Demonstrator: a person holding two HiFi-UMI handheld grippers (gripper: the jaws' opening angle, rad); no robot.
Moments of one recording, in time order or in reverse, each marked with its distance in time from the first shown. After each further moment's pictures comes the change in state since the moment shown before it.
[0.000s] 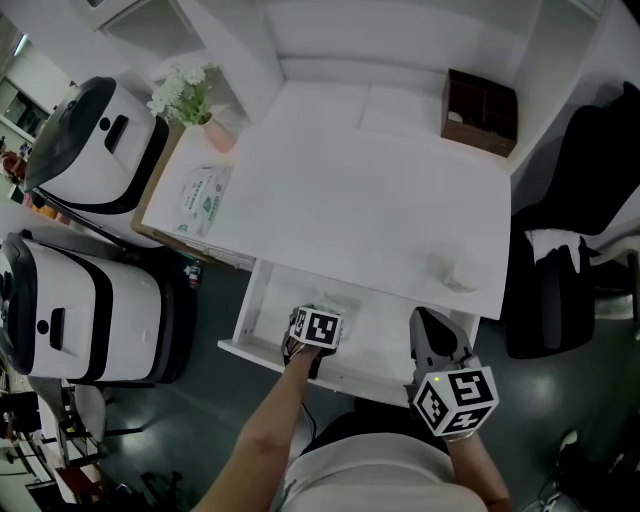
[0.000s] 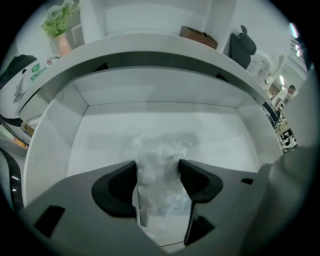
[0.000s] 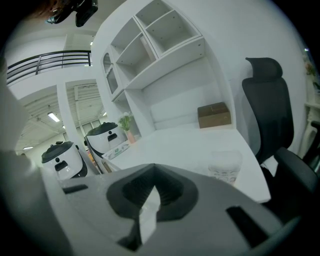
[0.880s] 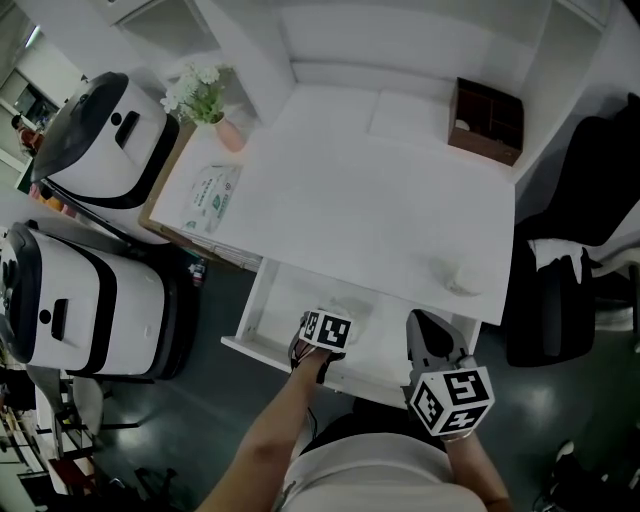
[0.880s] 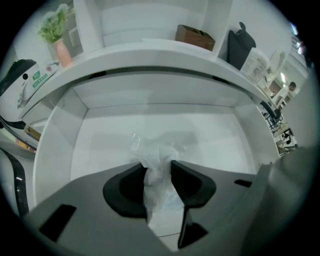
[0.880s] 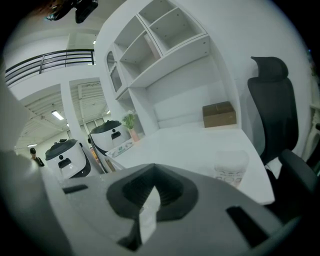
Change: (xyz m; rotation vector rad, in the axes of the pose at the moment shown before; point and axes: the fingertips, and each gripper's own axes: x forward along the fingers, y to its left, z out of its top) left arm -0.014 -0.018 0.000 0.008 0.028 0.015; right arm 0.003 0.010 -0.002 -0.024 0.018 0.037
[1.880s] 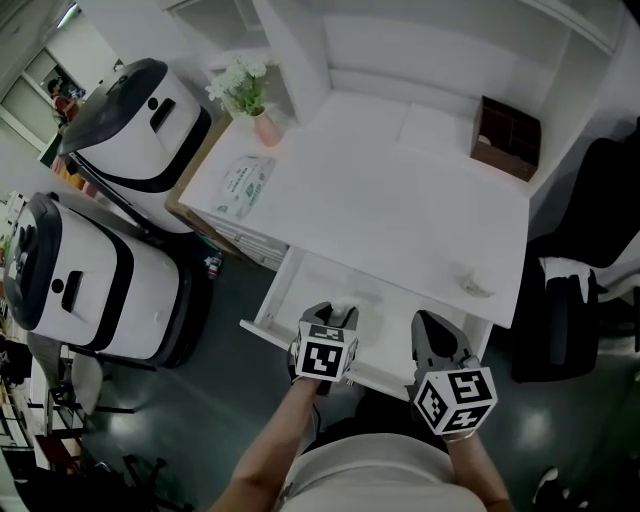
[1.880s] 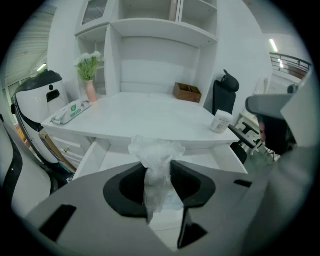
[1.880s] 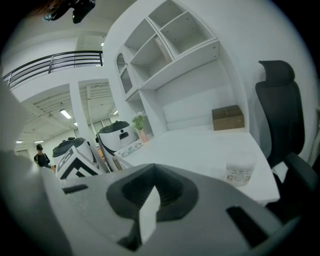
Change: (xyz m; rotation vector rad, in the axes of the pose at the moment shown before) left arm -0.141 -0.004 0.028 -0.087 -0.426 -0.027; right arm -0.013 0.040 -0.004 -0.047 -0.024 0.062
